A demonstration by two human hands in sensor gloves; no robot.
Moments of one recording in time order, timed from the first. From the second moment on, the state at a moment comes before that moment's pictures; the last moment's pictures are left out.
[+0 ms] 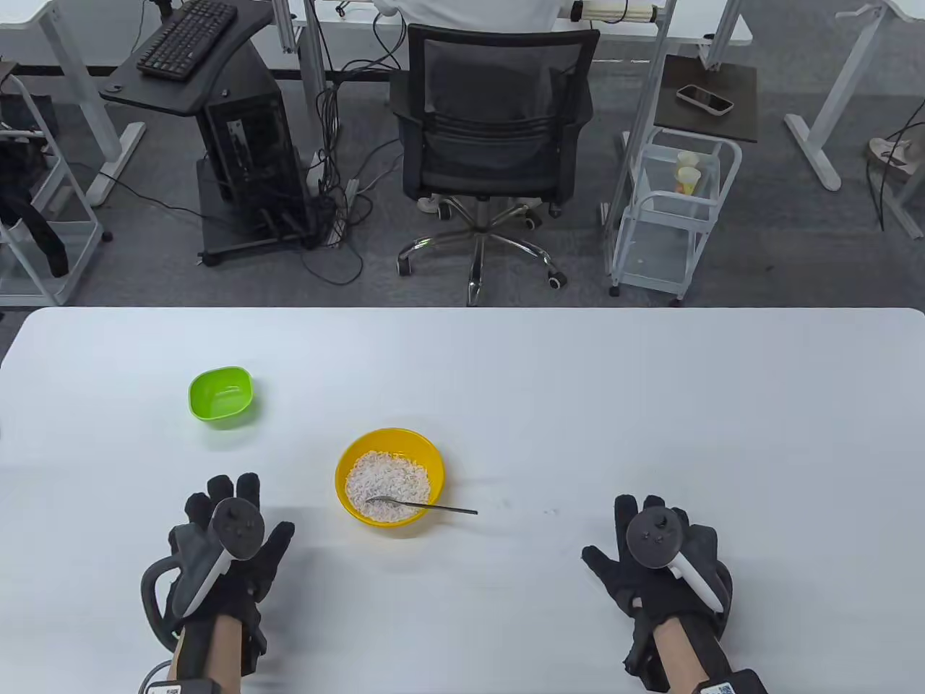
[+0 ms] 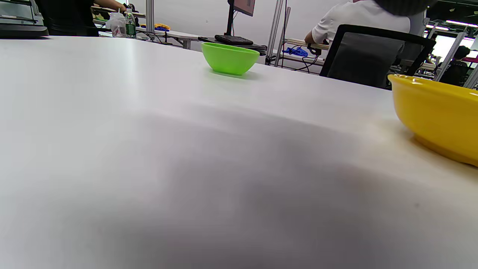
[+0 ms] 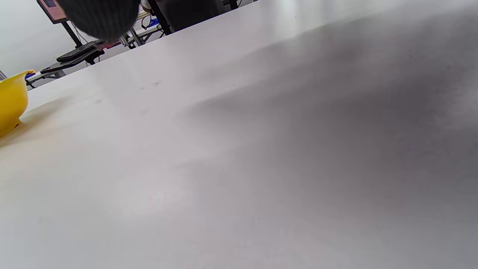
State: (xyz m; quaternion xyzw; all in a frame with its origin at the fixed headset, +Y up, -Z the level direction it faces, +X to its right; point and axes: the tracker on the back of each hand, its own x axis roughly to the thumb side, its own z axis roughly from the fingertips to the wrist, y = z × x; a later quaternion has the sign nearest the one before) left_hand -0.291 -0.739 -0.292 -0.09 0.17 0.08 0.98; right_hand 0.230 -0.757 -0.310 -0.04 0.16 0.97 0.18
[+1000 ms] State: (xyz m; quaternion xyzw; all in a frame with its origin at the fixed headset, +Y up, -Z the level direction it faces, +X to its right) left_hand -0.304 -0.749 -0.308 -0.12 0.19 0.15 0.96; right_hand 0.221 -0.763 -0.308 -0.02 0.18 0.97 0.17
